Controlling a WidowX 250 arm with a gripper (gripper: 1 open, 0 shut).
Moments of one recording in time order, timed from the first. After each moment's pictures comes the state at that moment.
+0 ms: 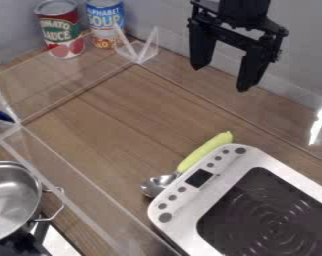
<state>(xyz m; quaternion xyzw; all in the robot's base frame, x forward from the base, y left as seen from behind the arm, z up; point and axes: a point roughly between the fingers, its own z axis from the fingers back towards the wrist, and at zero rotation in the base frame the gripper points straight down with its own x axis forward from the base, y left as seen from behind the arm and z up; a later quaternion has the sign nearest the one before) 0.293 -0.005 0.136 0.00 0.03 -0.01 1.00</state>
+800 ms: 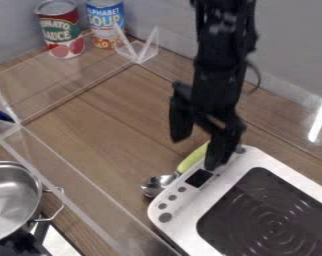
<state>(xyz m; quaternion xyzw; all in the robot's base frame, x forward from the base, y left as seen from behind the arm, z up) 0.259 -0.009 0.044 -0.02 0.03 -0.10 0.99</state>
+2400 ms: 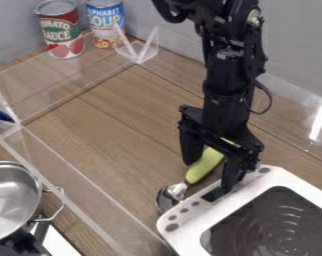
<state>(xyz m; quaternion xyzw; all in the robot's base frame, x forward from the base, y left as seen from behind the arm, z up) 0.252 -0.036 0.038 -0.06 0.03 -0.03 1.00</state>
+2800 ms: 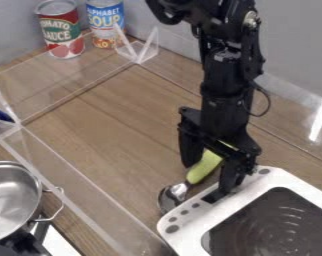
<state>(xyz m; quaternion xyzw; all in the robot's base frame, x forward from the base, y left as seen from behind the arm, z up) 0.250 -0.037 0.039 -0.06 0.03 -0.07 1.00</state>
